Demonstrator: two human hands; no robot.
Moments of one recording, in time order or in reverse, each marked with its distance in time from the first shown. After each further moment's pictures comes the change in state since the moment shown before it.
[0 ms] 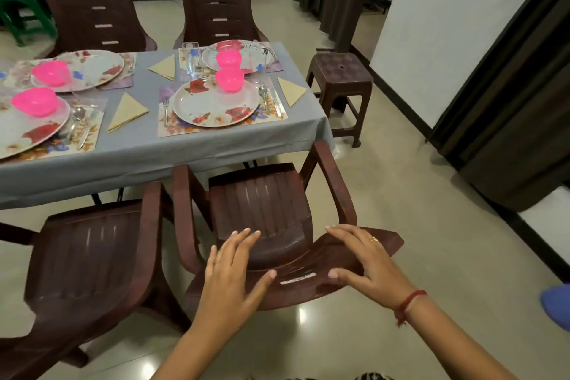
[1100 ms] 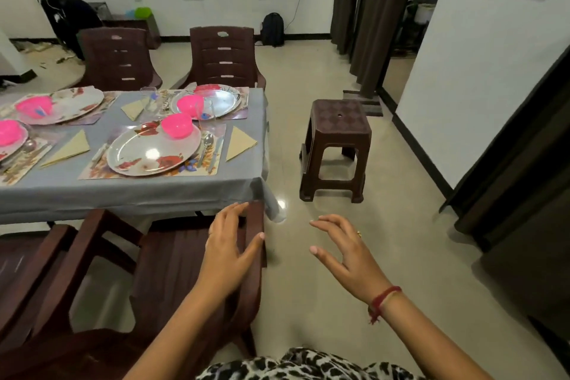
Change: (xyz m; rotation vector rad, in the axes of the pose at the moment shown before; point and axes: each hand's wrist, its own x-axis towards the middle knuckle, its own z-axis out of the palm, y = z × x) left_hand 0.289 0.213 0.210 -0.055 0.286 -0.169; right_hand 0.124 0.309 -0.216 0.138 0.118 -0.231
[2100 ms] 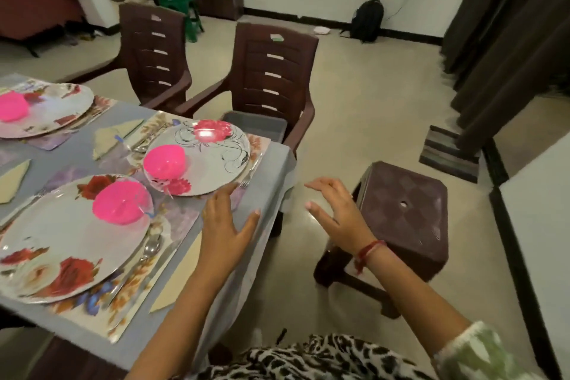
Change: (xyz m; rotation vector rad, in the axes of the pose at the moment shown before) left_hand 0.520 -0.080 0.148 0.087 0.365 -0.337; right_hand 0.603 0.276 -0.015 0.174 -0.251 -0.221
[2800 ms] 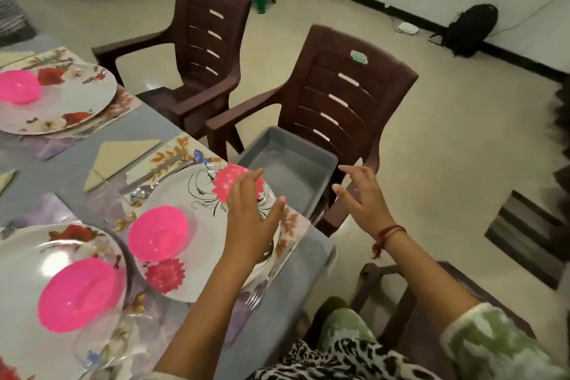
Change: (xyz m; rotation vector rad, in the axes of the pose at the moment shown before) left_hand 0.297 -0.066 0.065 -0.055 0.171 -0.272; right_hand 0.369 0.134 0.049 -0.021 -0.163 0.025
